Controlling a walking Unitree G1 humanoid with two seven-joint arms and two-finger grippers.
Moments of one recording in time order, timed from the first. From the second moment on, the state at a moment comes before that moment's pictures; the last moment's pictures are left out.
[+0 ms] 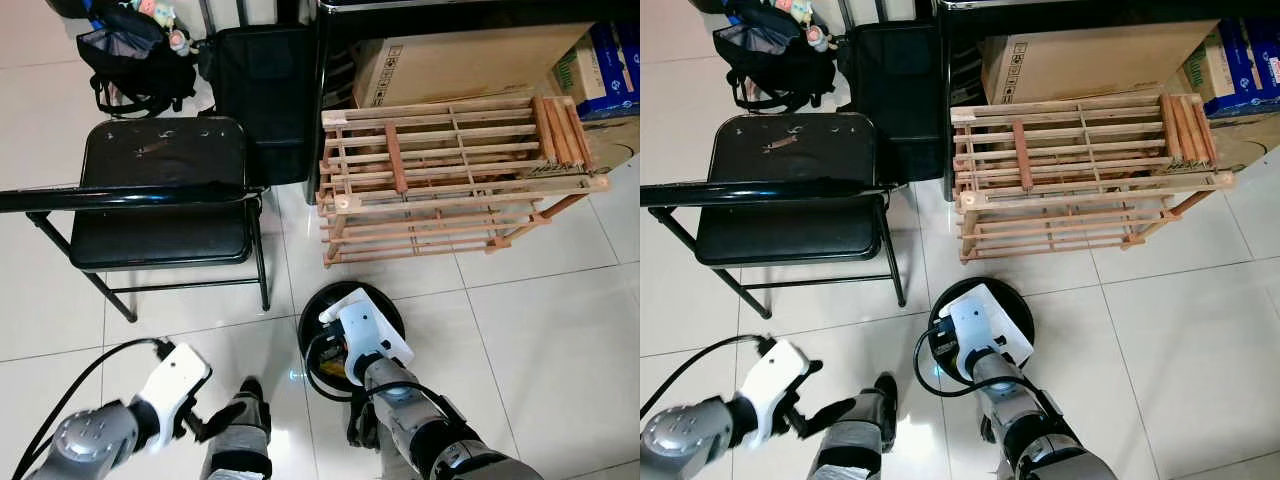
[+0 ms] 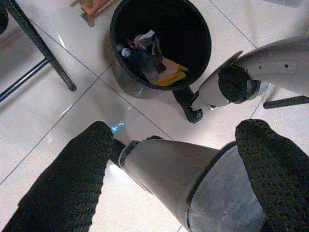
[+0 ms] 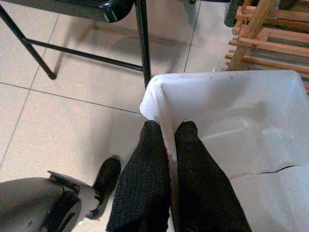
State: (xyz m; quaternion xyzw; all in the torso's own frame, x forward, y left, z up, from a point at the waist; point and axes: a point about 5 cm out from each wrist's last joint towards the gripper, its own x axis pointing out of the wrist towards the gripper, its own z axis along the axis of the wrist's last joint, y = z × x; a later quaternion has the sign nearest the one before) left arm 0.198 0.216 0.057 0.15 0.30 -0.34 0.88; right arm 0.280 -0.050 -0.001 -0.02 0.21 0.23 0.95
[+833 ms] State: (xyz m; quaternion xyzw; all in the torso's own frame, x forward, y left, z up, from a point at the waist) left arm 0.213 0.222 0.025 0.15 0.31 -0.34 0.88; right arm 0.282 -0.052 0.002 0.00 0.20 0.22 0.95
